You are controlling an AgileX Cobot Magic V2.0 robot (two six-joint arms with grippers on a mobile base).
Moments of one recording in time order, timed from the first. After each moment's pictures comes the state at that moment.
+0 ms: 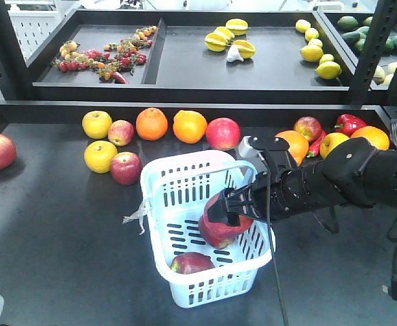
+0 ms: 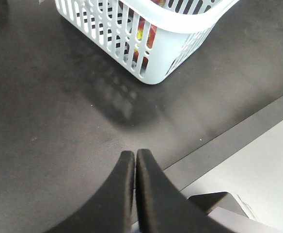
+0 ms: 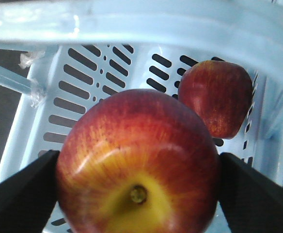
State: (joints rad) left arm -0.49 0.71 -0.17 -0.65 0.33 0.52; right arm 0.32 1.73 -1.02 0.92 0.54 -0.74
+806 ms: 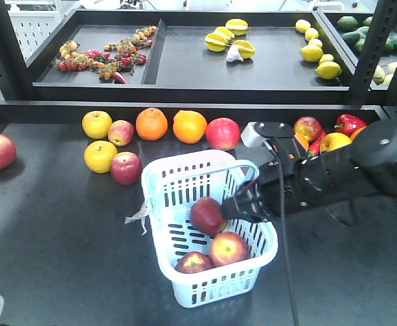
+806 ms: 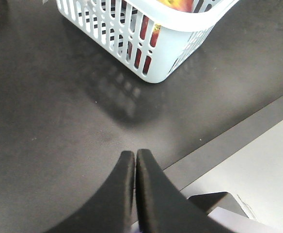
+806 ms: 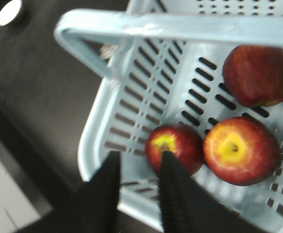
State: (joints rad) left arm -0.49 0.71 -0.17 -0.65 0.33 0.52; right arm 0.32 1.57 -1.02 0.88 0.73 -0.74
